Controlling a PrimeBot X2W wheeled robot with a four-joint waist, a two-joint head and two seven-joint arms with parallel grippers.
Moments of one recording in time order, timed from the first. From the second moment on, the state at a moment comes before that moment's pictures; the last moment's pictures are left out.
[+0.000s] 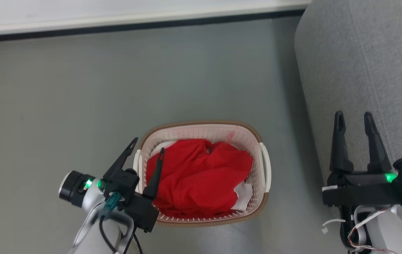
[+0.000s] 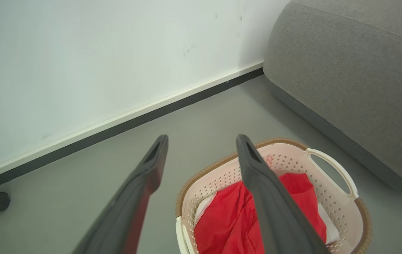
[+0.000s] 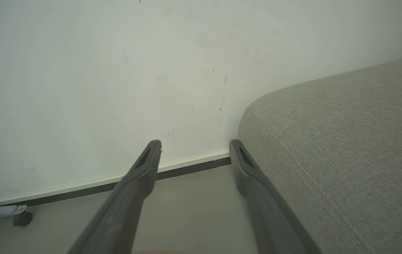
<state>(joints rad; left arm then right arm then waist) -0.35 0.14 -0.37 0.39 -0.11 0.00 -0.22 -0.22 -0.10 0.14 0.02 0.33 -0.07 -0.26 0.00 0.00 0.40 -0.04</state>
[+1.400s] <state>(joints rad) -0.68 0.15 -0.56 0.81 0.04 -0.11 -0.07 -0.51 -0.07 0.15 0.03 0.33 -0.02 -0.26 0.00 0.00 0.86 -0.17</state>
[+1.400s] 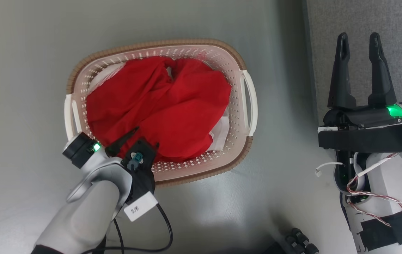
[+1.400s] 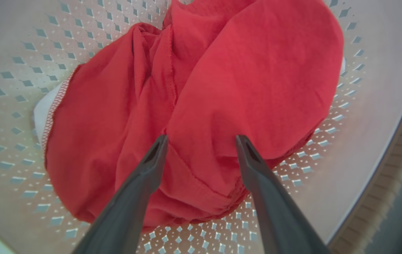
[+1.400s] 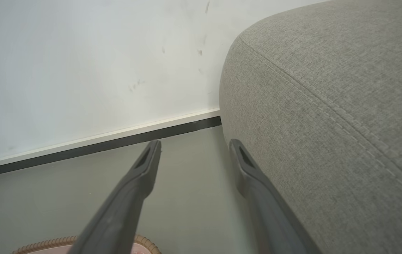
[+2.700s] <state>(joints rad) -0.78 0.07 -0.51 0.94 -0.02 -0.08 -0.19 -0.54 -0.06 0.14 0.10 0.33 0.00 -0.26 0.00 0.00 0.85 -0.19</state>
